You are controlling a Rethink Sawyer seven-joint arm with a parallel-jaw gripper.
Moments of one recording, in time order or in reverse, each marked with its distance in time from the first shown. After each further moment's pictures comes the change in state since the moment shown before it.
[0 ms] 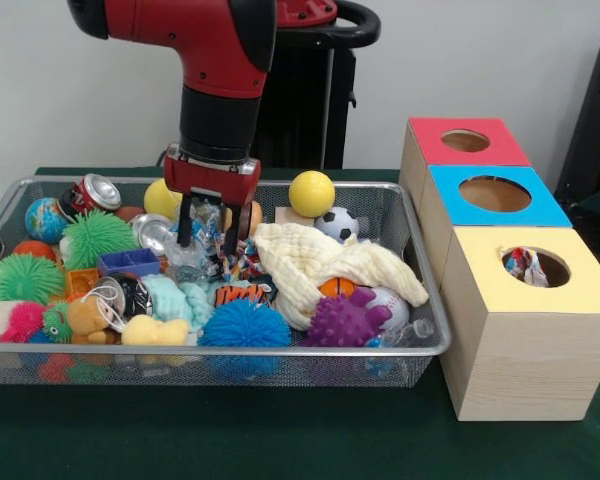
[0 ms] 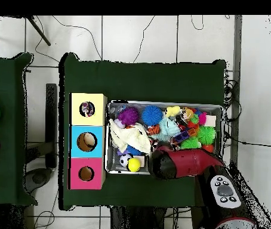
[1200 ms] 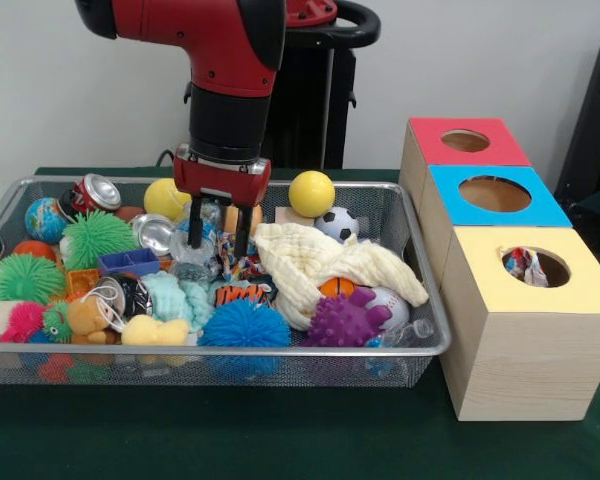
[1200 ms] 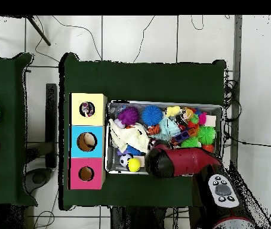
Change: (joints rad) arm 0.010 -0.006 0.008 0.004 0.036 0.000 0.000
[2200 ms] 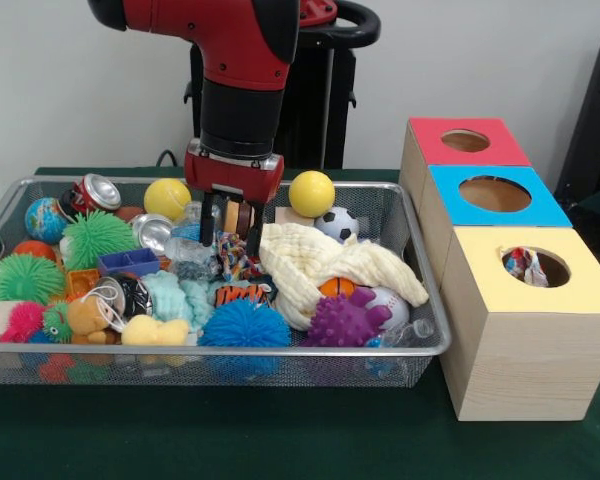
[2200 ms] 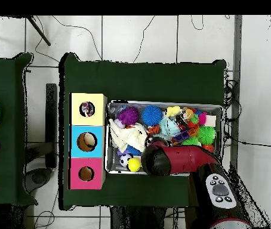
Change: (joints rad) arm 0.023 -0.021 0.001 0.000 0.051 0.017 0.000
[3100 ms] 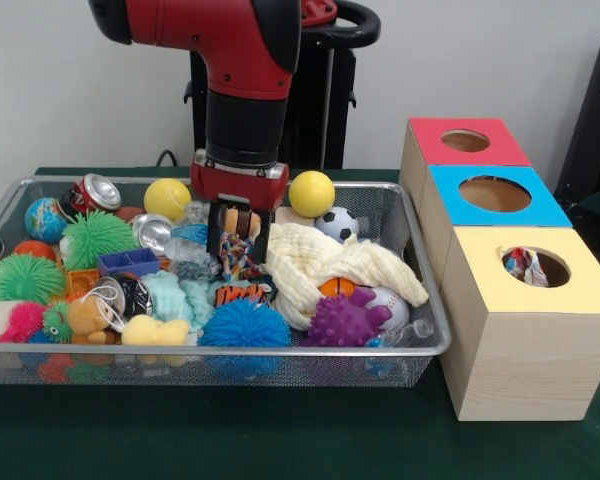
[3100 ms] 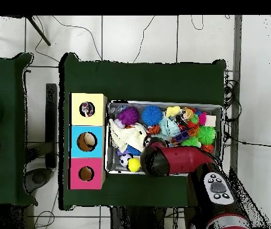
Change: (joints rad) arm -0.001 0.034 0.001 0.003 0.000 -0.061 0.000
